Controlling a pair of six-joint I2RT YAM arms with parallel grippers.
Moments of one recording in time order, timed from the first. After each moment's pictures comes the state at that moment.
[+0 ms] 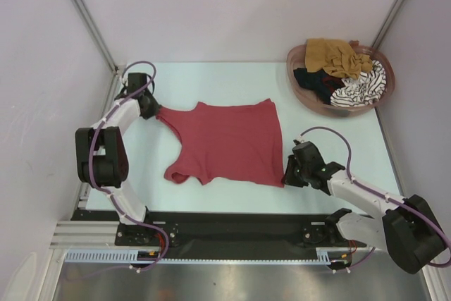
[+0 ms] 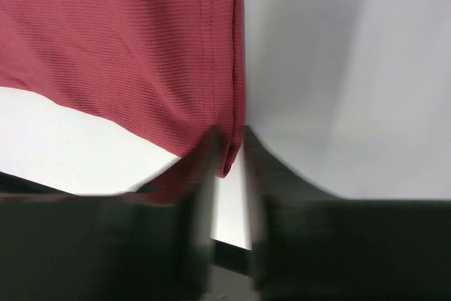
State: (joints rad) left arm 0.02 1.77 1.24 -0.39 -0.09 -0.55; right arm 0.54 1.09 0.44 -0.32 -0.03 0.66
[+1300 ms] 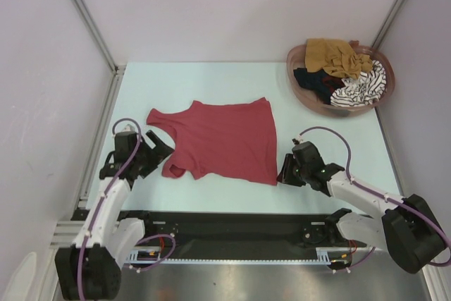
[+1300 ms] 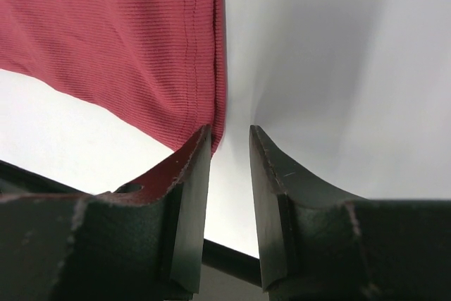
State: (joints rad) left arm 0.03 0.89 0.55 -0.50 0.13 -0.70; right arm 0.55 1.10 0.42 -0.25 -0.06 0.68
